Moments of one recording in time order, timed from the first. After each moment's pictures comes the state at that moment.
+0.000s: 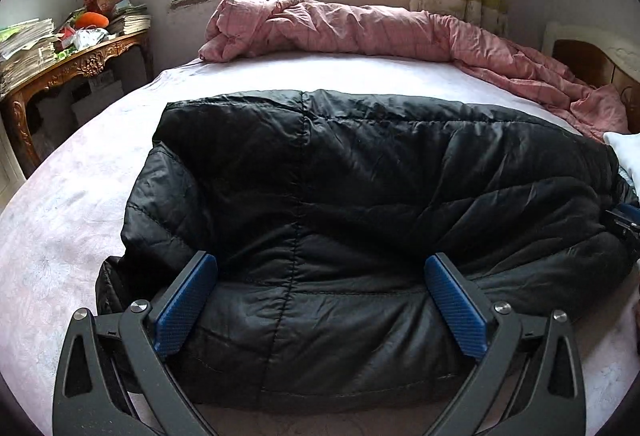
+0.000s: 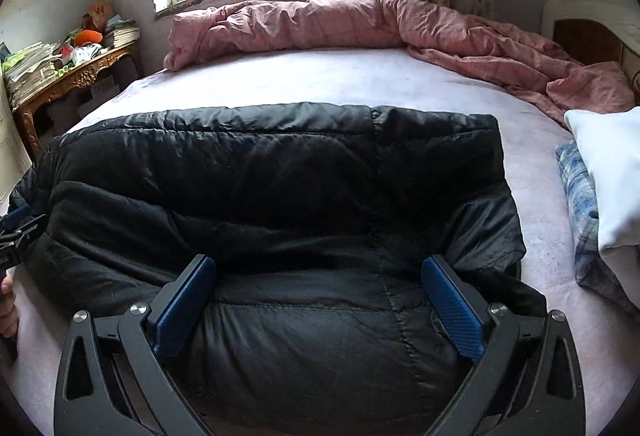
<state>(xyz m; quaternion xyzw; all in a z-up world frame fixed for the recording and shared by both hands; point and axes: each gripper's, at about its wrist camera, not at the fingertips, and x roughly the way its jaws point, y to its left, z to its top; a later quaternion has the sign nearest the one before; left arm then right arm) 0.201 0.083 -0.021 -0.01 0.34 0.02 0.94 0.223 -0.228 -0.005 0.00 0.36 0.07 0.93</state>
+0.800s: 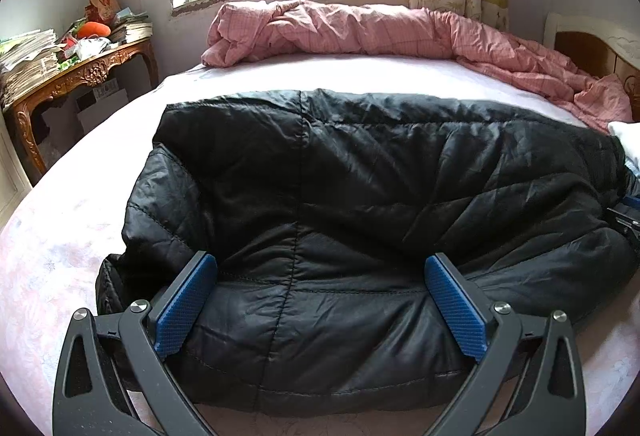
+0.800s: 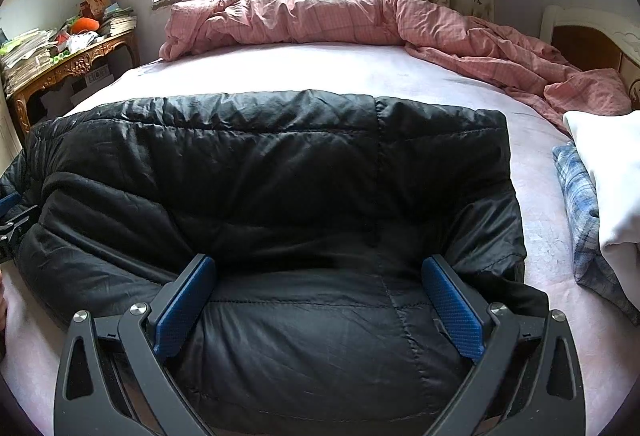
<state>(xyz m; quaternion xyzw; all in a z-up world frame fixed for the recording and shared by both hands) 0.203 0.077 -0.022 0.01 0.33 0.02 0.94 0.227 -0.221 -0.011 -0.03 0.36 0.05 0.93</state>
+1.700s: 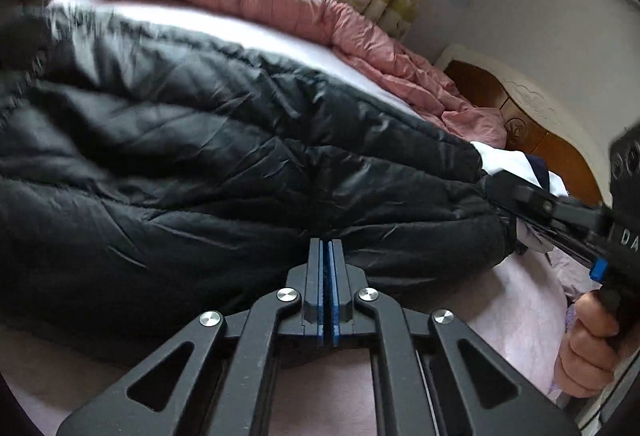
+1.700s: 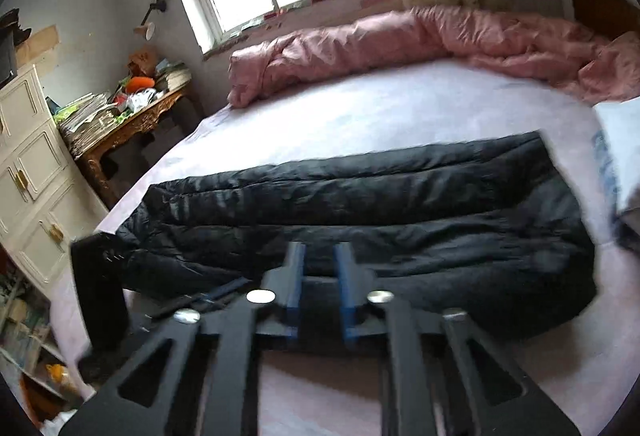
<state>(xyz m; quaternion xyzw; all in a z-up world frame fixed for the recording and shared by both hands) 0.209 0.024 -0.043 -0.18 0.38 -0.23 0.88 0.170 -0.169 0.055 0.11 0.35 0.17 0.92</state>
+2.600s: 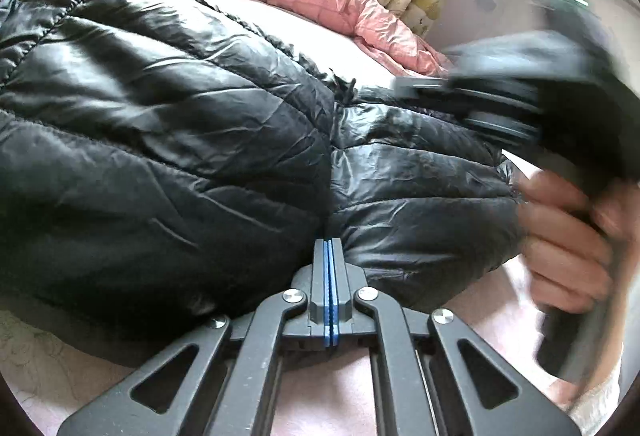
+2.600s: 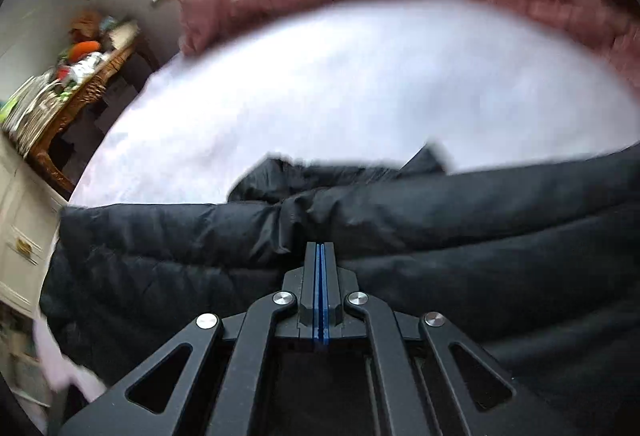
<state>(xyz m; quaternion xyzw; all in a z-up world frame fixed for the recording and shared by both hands) 0.211 0.024 -0.059 -0.19 0.39 -0.20 0.88 0.305 -0.105 0.025 0.08 0.44 0.11 0.89</state>
